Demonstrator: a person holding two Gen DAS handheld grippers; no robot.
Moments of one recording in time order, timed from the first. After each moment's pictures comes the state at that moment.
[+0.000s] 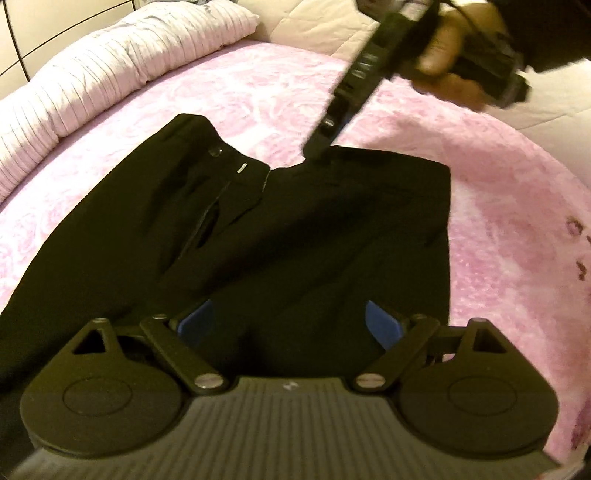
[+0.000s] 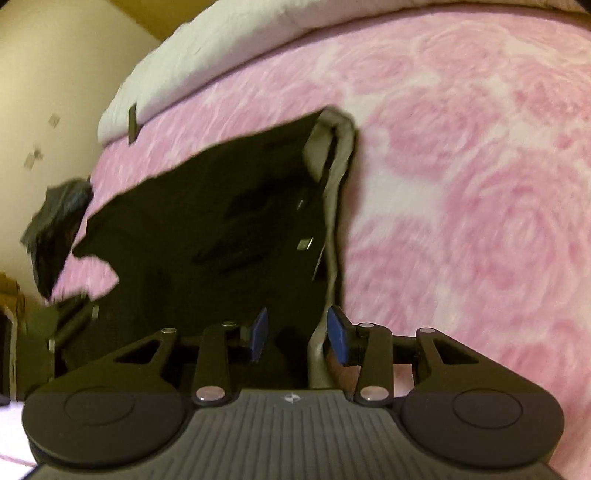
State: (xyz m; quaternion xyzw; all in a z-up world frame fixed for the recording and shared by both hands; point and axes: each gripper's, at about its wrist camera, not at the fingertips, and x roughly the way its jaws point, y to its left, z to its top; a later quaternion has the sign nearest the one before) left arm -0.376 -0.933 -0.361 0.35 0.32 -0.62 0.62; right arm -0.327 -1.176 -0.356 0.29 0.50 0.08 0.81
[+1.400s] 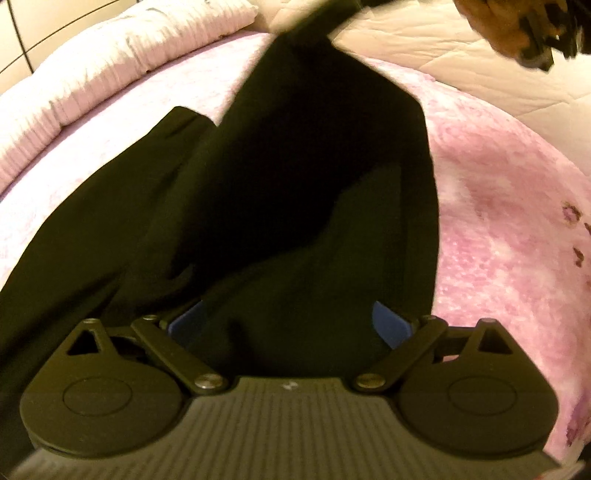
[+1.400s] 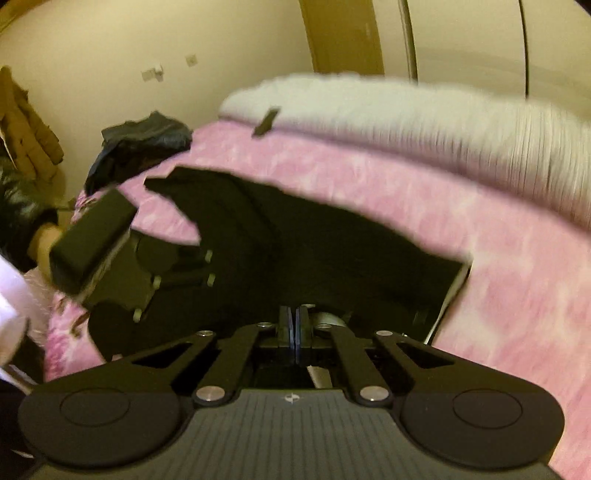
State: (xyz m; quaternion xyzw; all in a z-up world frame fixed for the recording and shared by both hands) left arm -0.391 -0.917 -0.365 0.36 0.33 -0.61 0.63; right arm -0.399 -1.080 -0.241 0.01 0.34 0.20 0.92
